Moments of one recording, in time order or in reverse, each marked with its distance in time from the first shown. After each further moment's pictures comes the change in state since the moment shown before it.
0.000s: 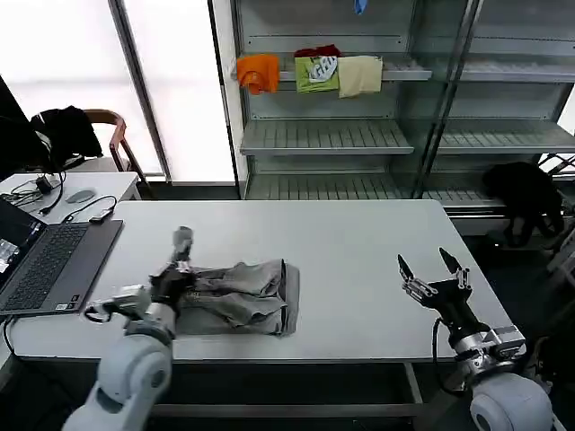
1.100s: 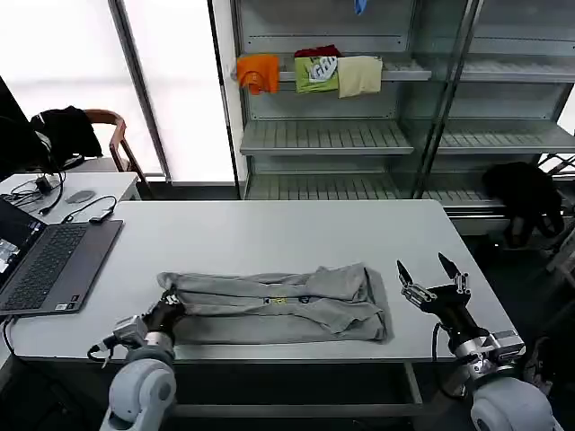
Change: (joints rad) left arm 0.119 -0.138 -0.195 0.127 0.013 -0.059 -0.009; right arm -0.020 -0.009 -0.003 -0.002 0.002 0.007 -0.005
